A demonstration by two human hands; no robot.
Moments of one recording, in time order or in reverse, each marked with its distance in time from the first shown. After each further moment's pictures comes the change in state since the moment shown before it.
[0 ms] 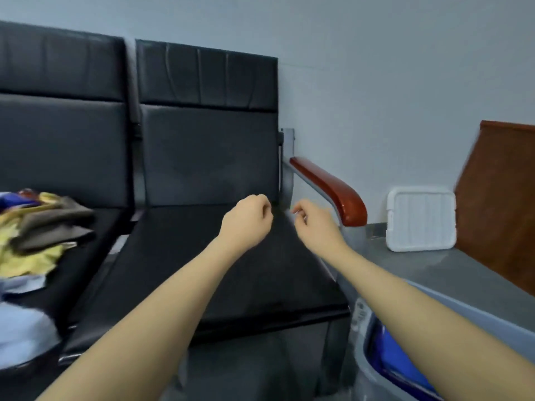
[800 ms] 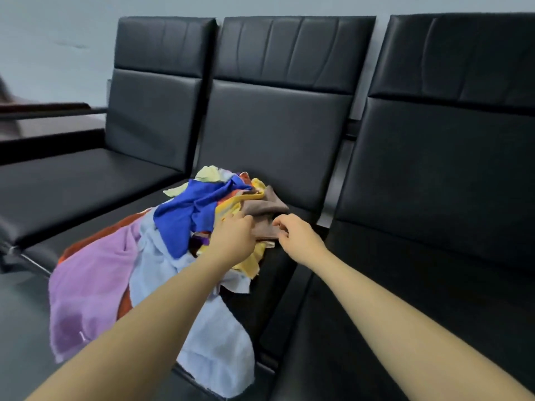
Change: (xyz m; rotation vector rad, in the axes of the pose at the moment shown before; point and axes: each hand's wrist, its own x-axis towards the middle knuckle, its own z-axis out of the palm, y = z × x) left_hand -0.050 -0.367 -0.165 0.530 0.038 -0.610; right_hand 0.127 -0.267 0.359 0.160 -0.601 -0.465
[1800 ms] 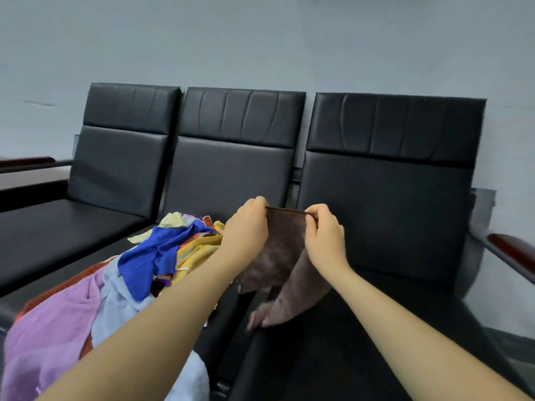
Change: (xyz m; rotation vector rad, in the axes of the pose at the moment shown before) left_hand -0.012 0.135 -0.103 -0.227 0.312 0.085; right_hand -0.085 -0.003 -0.141 0.096 0.688 0.019
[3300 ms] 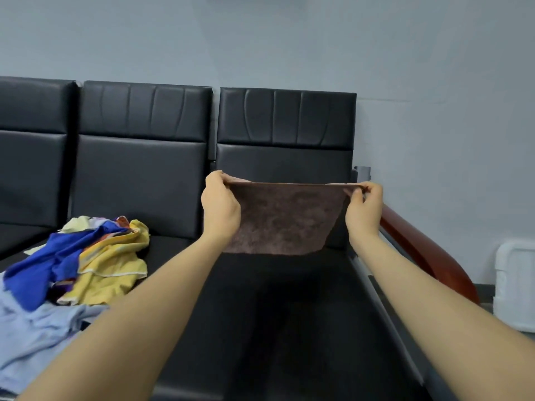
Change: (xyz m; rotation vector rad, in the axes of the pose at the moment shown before) left_hand -0.024 0.150 0.042 -0.745 0.195 -0.037; right_hand -0.009 0.109 -0.224 0.302 0.528 0.382
